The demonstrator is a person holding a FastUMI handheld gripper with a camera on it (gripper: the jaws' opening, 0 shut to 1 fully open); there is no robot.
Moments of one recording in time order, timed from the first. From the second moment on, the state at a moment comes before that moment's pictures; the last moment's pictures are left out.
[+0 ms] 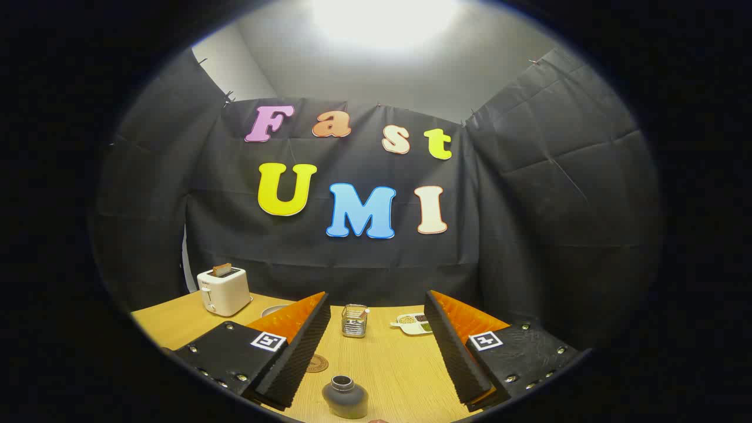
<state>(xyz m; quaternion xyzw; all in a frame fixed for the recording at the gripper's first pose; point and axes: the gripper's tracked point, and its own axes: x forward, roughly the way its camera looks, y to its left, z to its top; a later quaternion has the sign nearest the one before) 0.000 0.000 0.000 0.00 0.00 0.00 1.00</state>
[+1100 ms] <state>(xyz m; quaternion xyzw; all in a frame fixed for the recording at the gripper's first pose) -0.011 0.011 0.001 0.03 0.00 0.01 1.00</state>
